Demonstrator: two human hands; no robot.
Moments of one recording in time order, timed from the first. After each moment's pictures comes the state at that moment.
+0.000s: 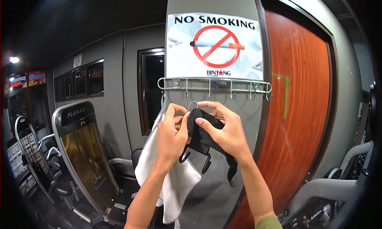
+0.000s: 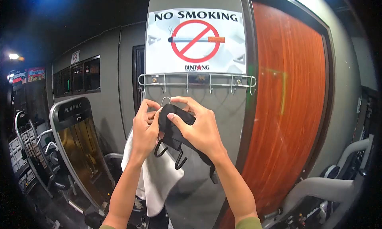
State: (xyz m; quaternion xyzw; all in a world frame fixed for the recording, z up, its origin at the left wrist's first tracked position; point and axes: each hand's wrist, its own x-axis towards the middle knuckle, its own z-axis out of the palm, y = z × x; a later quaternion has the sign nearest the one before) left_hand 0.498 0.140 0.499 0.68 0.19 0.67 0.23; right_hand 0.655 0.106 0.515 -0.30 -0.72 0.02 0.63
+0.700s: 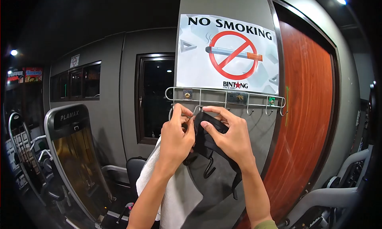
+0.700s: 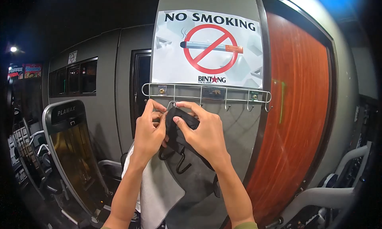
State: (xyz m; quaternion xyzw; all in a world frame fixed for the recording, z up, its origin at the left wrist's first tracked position) left_hand 0.488 0.195 0.520 0.70 0.19 0.66 0.17; right_hand 0.642 0.153 0.533 -0.36 -0.71 -0.12 0.59
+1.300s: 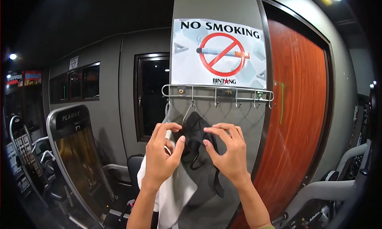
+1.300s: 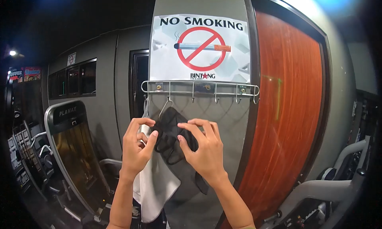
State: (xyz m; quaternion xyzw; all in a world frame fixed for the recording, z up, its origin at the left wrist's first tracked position) left_hand 0.456 0.147 0.476 0.71 0.18 0.68 0.08; right_hand 0.644 0.107 0.476 -0.37 -0.68 -0.29 0.57
